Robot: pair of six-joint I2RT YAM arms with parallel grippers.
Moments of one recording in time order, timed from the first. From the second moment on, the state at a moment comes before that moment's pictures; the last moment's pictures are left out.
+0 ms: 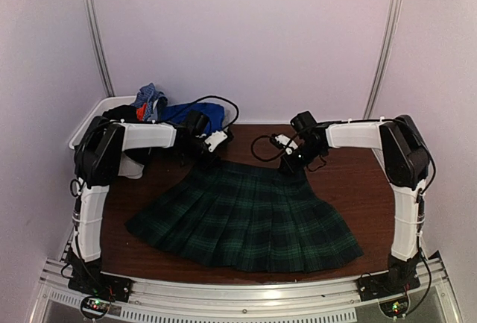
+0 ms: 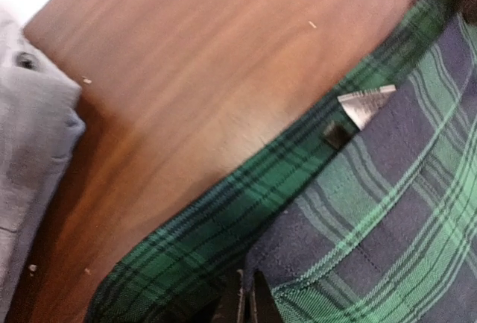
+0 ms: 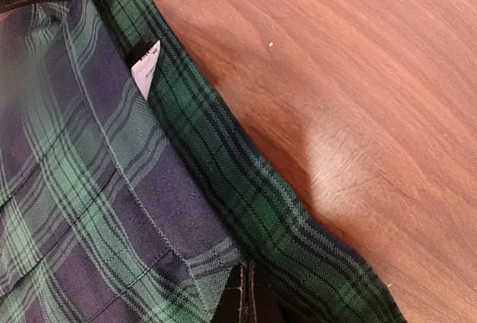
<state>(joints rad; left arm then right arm) -0.54 2.23 1.67 -0.42 0.24 0.37 0.46 2.08 1.51 -0.50 -0.28 -0.13</state>
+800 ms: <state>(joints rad) -0.48 2.03 1.43 -0.20 0.07 0.08 0.46 2.09 1.47 -0.50 -0.12 -0.07</state>
